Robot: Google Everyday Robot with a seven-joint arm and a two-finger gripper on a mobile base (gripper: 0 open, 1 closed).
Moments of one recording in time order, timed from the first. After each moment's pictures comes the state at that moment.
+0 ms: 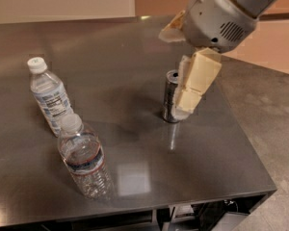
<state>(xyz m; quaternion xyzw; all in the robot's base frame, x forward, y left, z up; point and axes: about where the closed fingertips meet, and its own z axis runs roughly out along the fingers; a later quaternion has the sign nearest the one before) 0.438 -0.047 1.003 -0.72 0.65 0.12 0.23</state>
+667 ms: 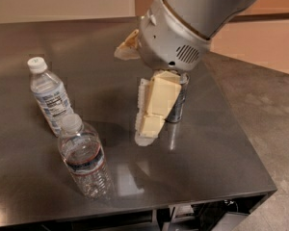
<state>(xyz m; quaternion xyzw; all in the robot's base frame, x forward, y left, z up) 0.397 0.023 0.990 -0.77 0.58 0.17 0.23</state>
